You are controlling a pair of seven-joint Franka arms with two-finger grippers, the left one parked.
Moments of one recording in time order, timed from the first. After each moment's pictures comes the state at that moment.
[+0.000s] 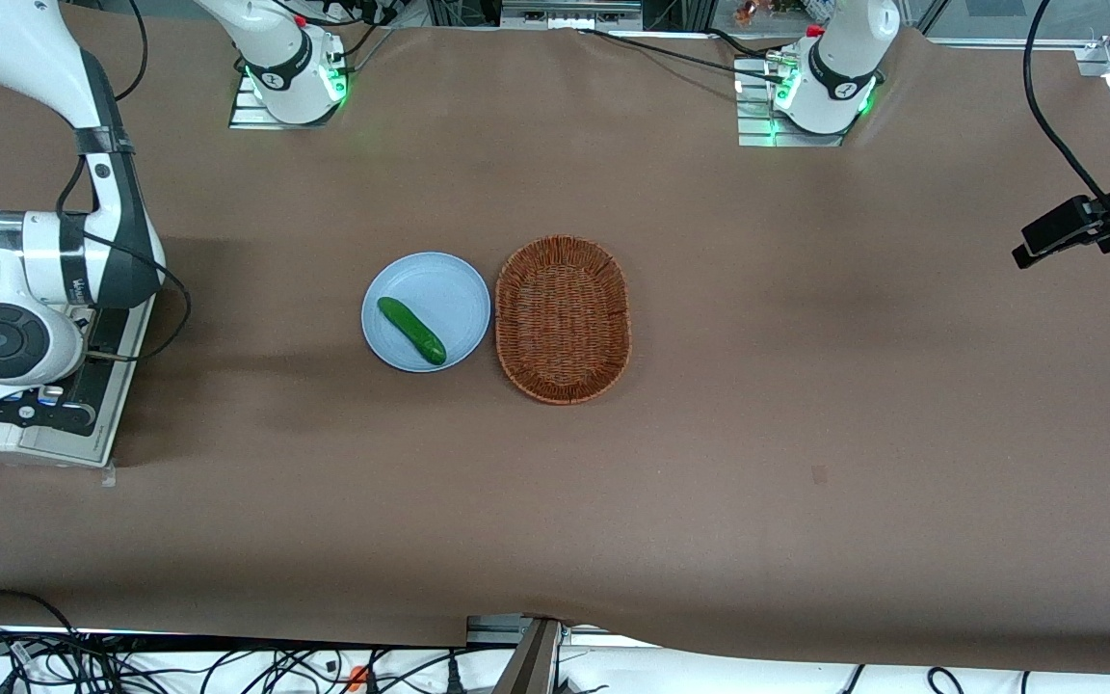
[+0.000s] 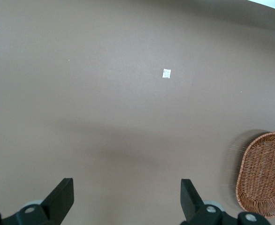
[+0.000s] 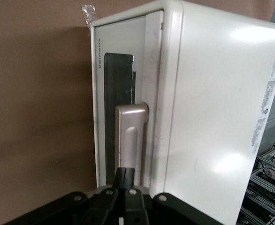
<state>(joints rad) 0.03 0.48 -0.08 -1.61 -0.56 1.83 0.24</state>
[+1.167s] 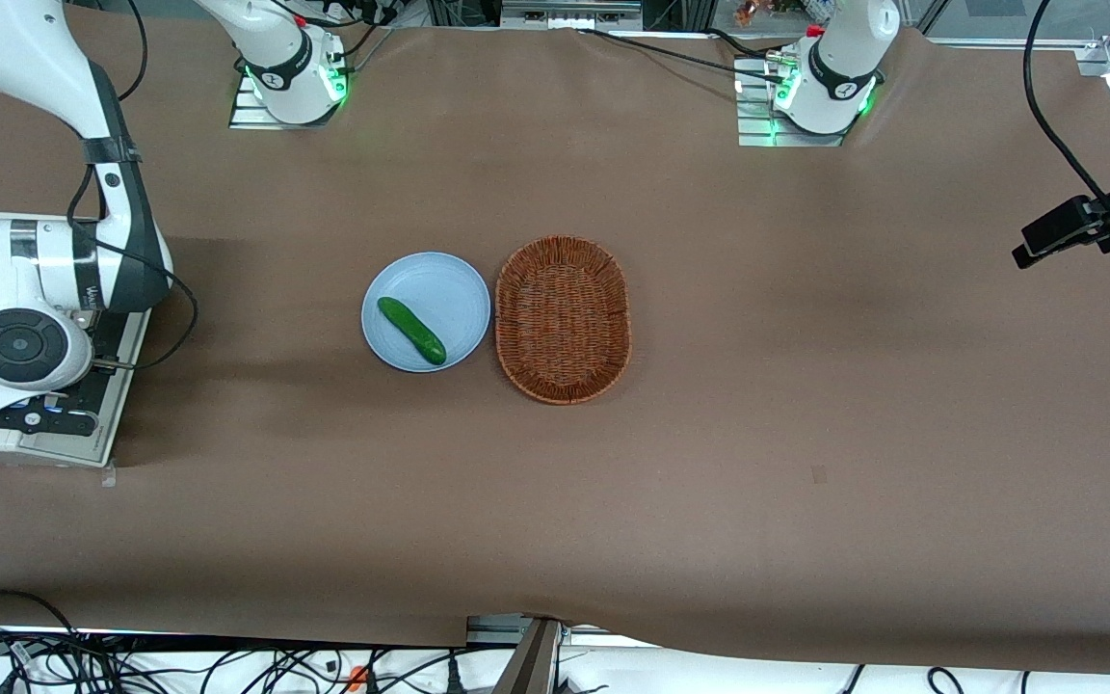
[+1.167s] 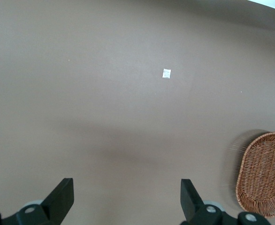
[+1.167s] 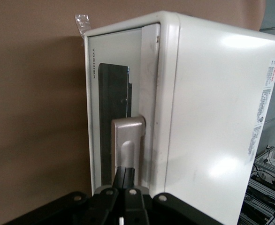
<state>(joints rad) 0.03 0.49 -0.08 -1.61 -0.60 1.86 0.28</state>
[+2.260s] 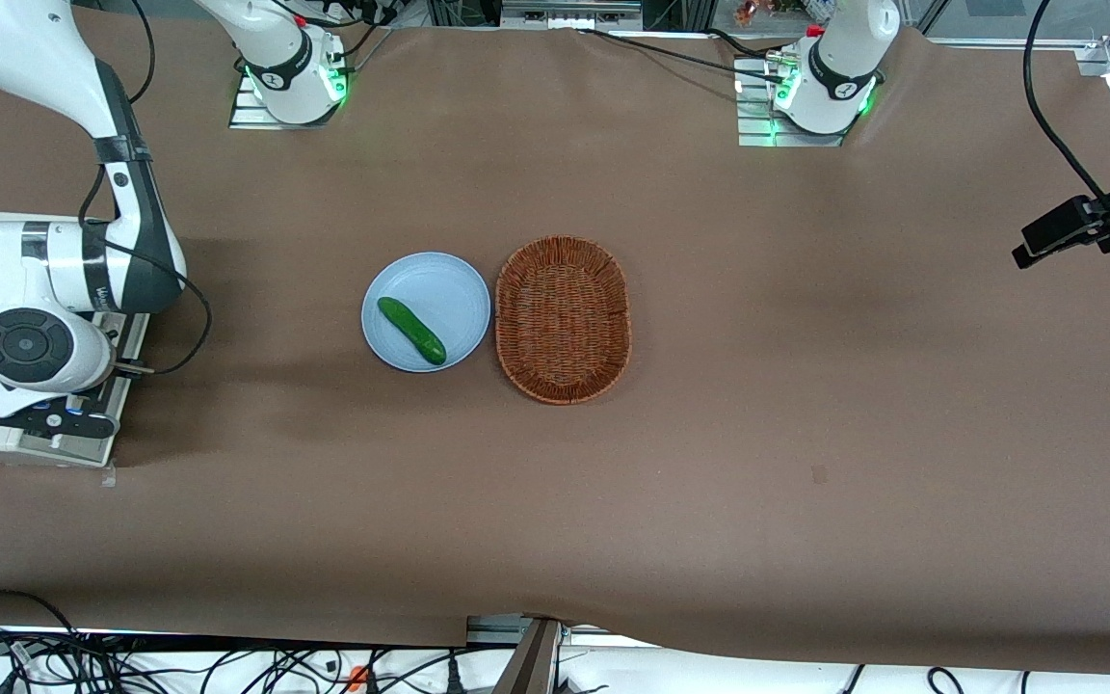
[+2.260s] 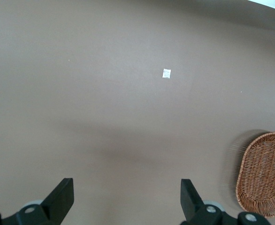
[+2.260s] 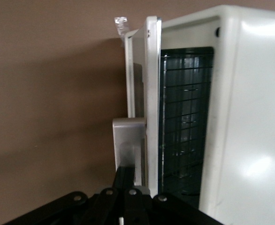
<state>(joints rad) 0.05 0.50 -0.06 -1.62 -0.47 1.88 0.32</state>
